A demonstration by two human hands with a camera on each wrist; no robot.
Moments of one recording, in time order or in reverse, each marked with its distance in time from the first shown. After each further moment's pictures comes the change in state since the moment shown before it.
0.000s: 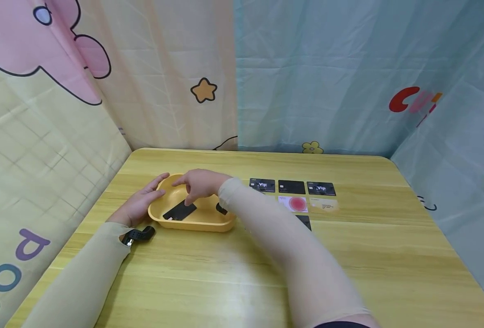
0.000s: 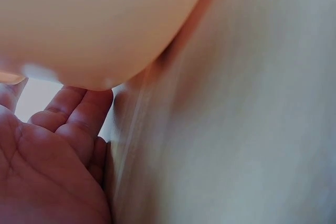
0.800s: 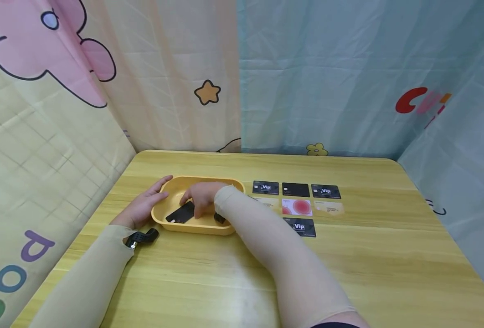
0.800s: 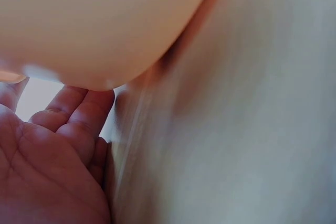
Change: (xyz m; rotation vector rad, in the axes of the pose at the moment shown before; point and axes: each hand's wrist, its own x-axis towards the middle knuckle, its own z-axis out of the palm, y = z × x) left_hand 0.000 -0.003 0.002 0.002 0.015 -0.007; right_hand 0.025 0.015 0.031 -0.054 -0.158 0.023
